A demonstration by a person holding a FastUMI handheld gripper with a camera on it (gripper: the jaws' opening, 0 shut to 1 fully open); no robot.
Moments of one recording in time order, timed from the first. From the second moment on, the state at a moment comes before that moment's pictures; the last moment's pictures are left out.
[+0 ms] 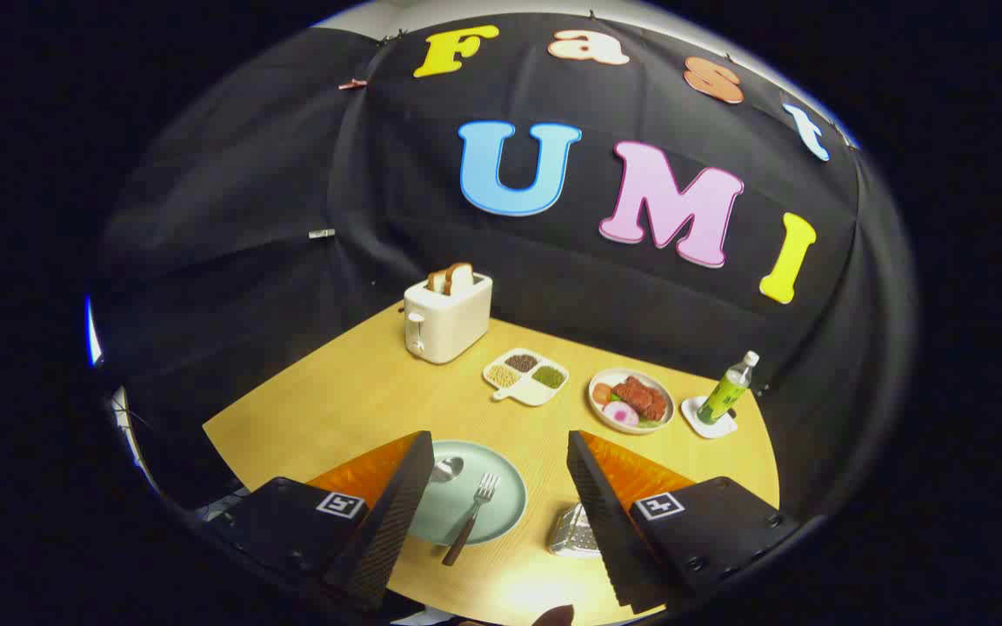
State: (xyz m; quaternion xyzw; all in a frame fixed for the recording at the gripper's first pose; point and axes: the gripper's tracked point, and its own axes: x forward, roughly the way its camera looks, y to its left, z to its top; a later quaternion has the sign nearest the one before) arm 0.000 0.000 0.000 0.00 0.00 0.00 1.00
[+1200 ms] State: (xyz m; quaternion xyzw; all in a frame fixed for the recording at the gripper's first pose) arm 0.003 0.011 0.041 -0.02 -0.09 -0.03 1.00
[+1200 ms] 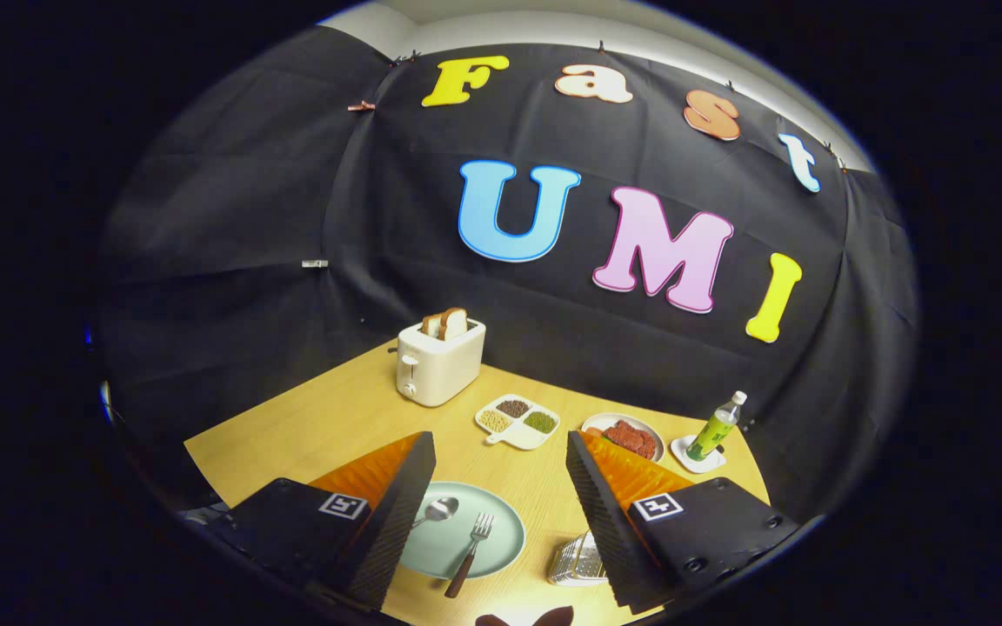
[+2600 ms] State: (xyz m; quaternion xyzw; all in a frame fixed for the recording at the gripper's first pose) arm 0.105 0.031 -0.194 0.08 0.33 0.00 0.94
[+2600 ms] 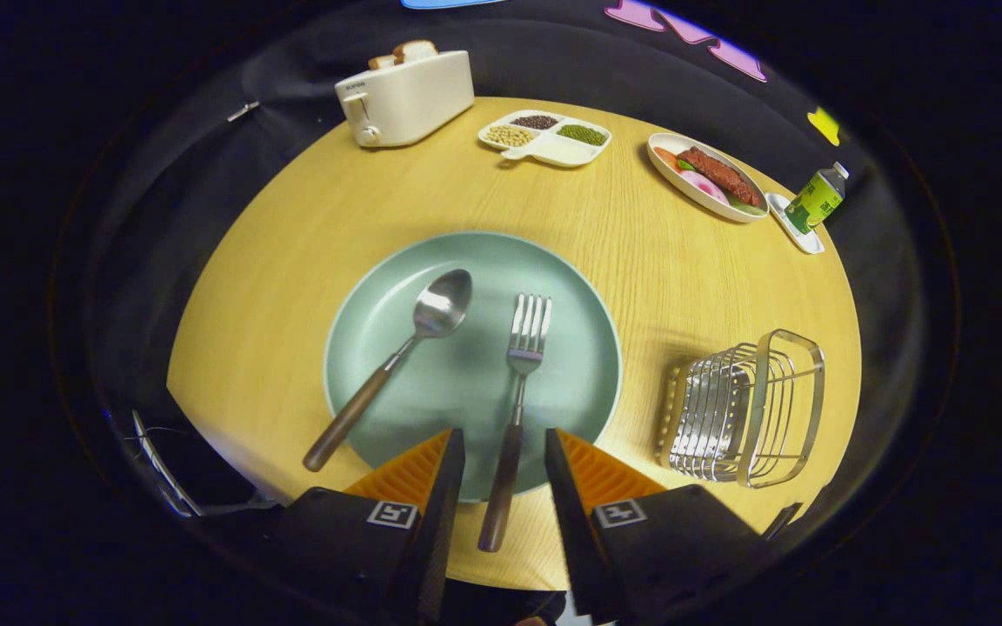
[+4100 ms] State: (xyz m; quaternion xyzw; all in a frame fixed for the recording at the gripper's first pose) arm 0.003 -0.089 -0.117 0.05 0.33 0.03 0.94
